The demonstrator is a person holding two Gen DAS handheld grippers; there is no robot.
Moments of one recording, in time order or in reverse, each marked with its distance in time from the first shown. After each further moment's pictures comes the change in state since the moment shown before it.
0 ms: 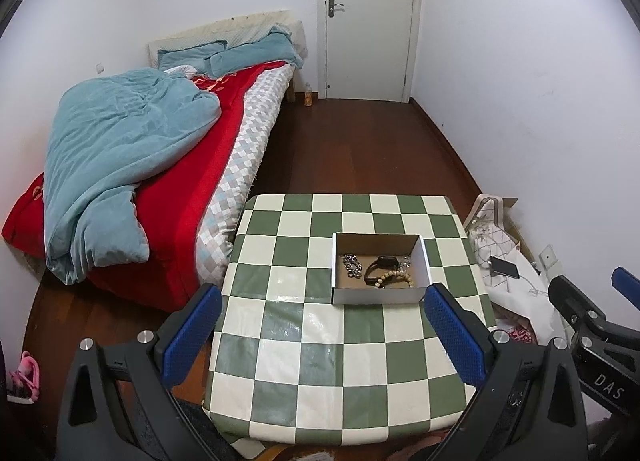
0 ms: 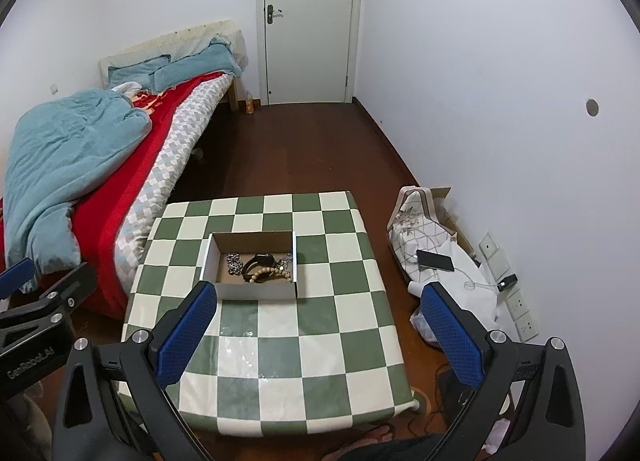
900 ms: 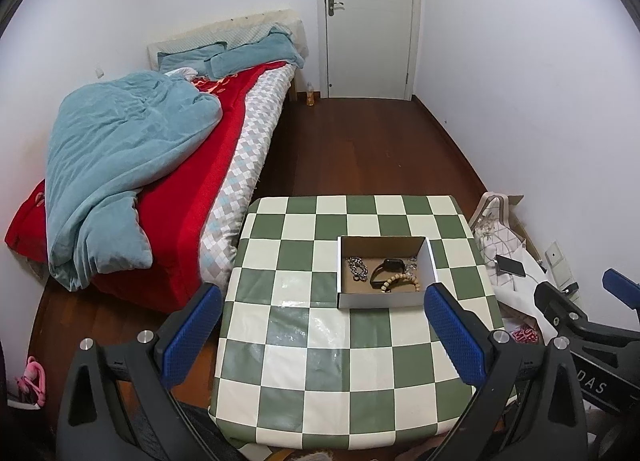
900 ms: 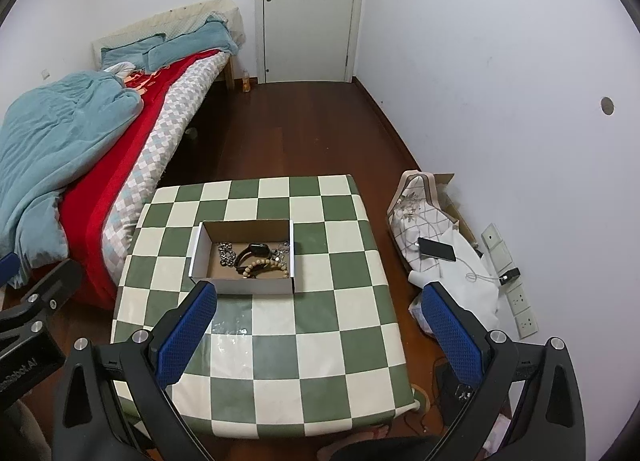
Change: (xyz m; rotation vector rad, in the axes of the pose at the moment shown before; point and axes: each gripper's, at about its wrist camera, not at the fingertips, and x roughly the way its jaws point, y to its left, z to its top) left arm 0.006 0.001 0.007 0.017 0.001 0.016; right arm 0.038 0.008 0.012 -0.014 0.081 -0.009
